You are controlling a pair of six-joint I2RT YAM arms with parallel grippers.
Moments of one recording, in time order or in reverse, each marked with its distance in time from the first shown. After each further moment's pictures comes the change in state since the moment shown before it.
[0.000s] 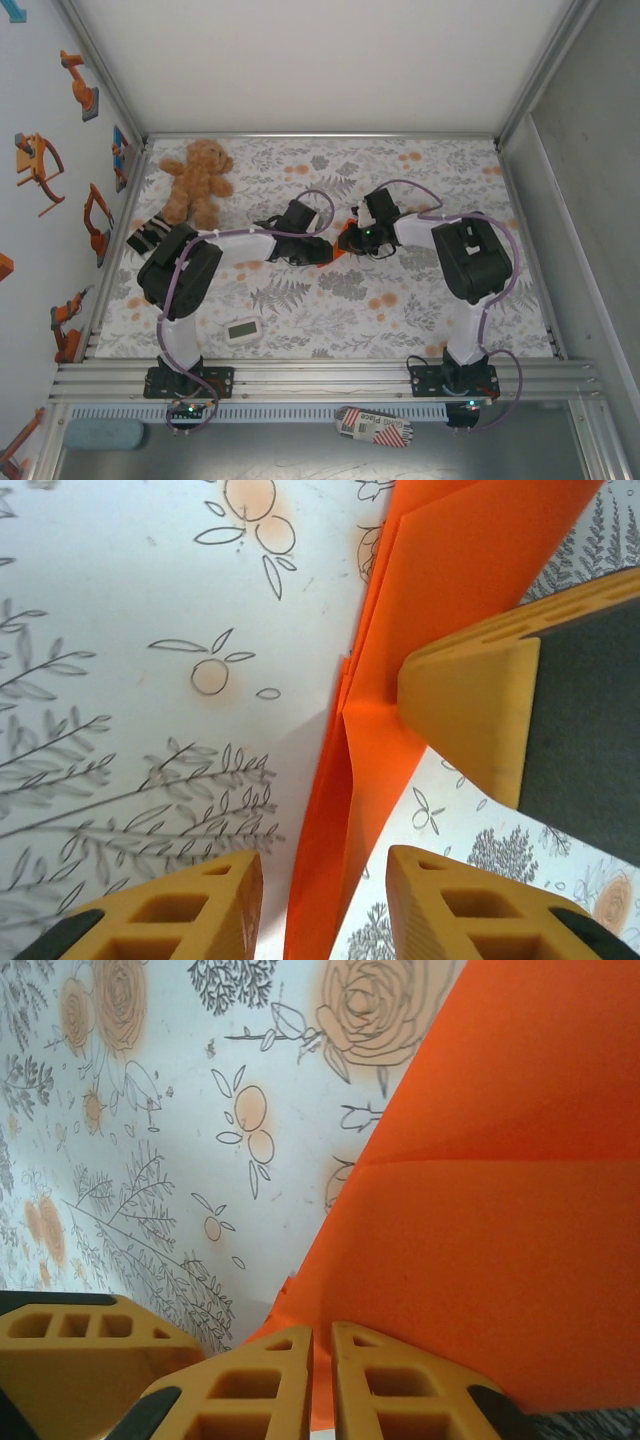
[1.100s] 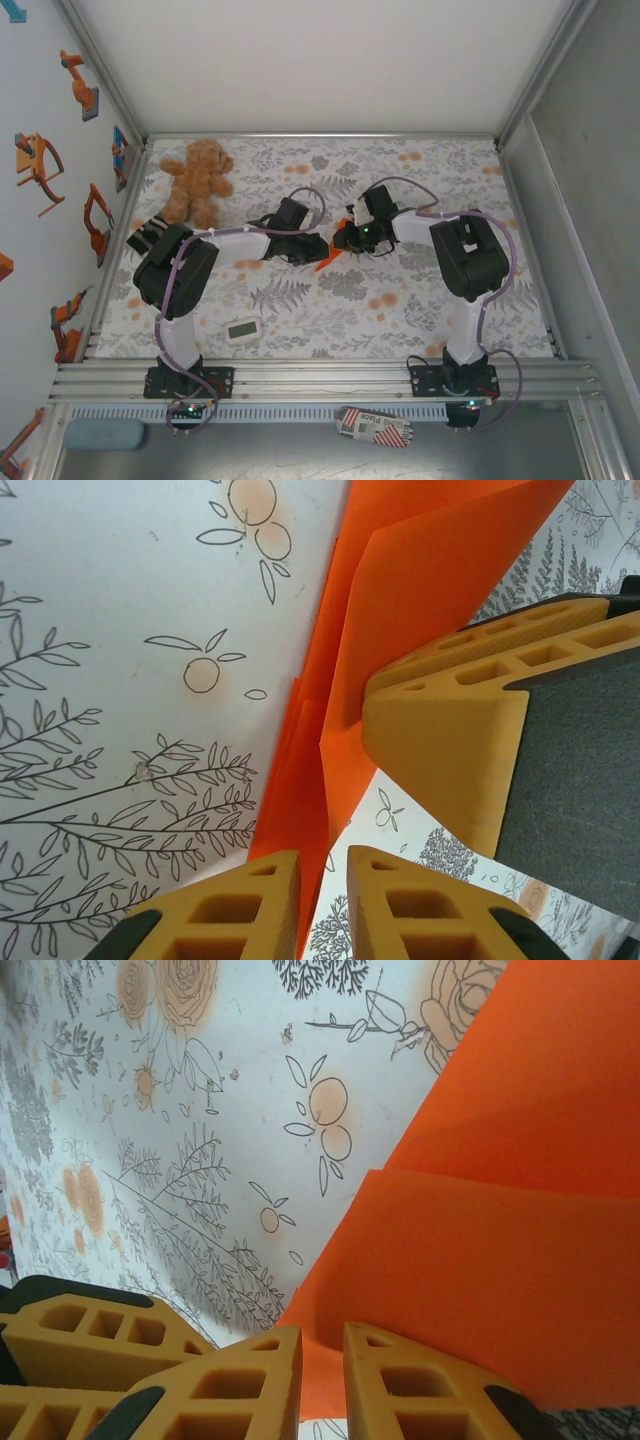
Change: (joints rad) left arm 0.040 -0.001 -0.024 0.062 0.116 -0.090; right arm 0.000 0.018 0.039 -0.020 -0.078 -0.039
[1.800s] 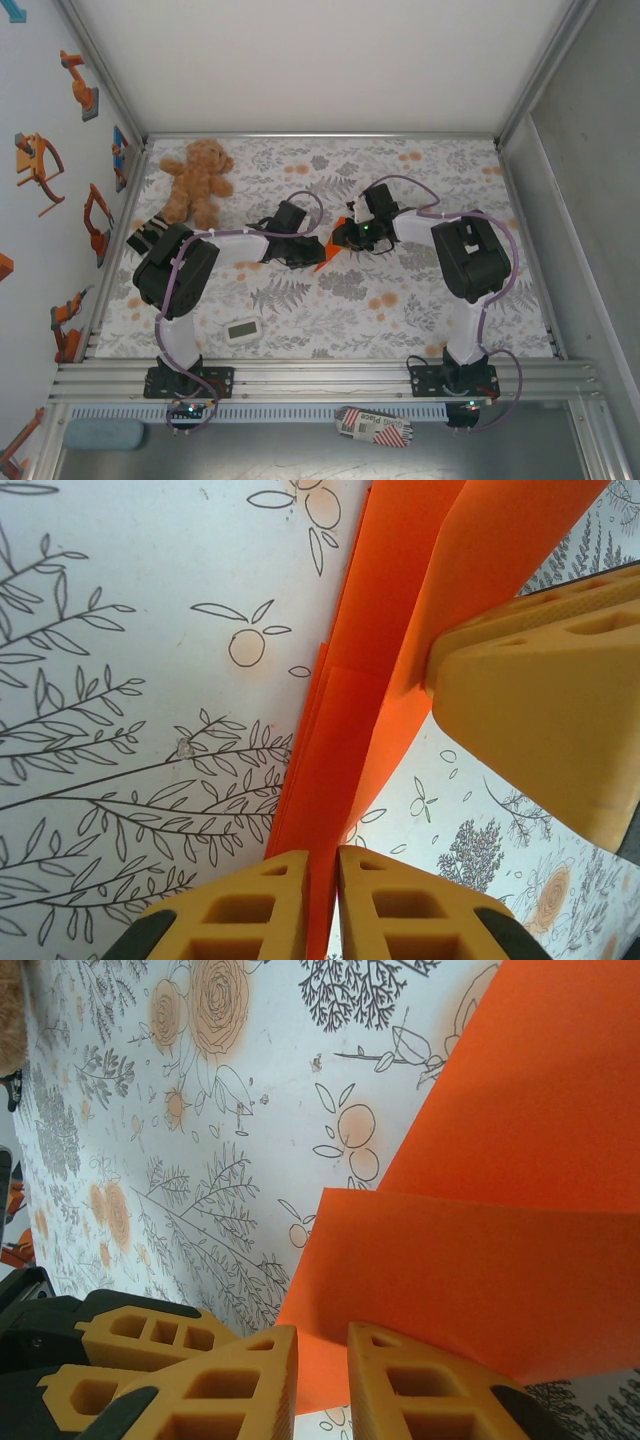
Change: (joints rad) left arm 0.006 0.000 -0.035 0.018 0.002 -0.005; right arm 0.000 -0.013 0.000 0.026 -0.003 0.038
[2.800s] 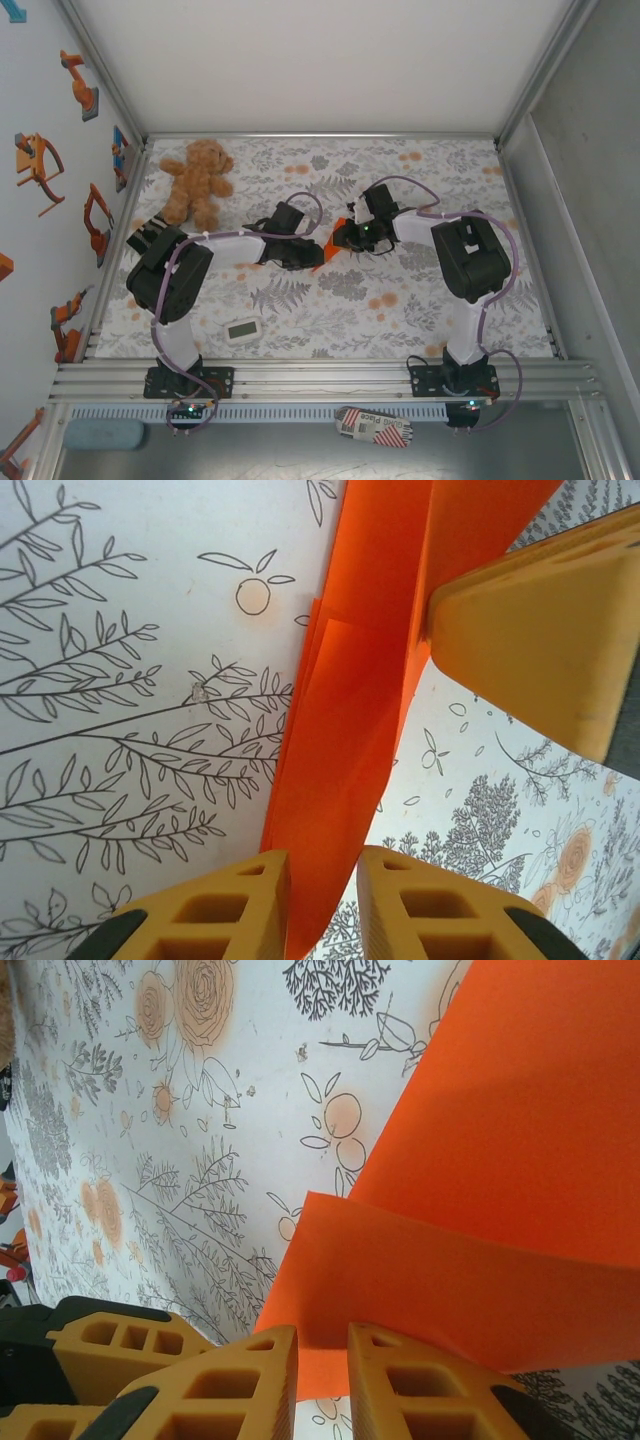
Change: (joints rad) left arm 0.002 -0.048 -0.023 -0.053 -0.004 0.073; right arm 0.000 0.000 0.000 -0.016 0.006 -0.001
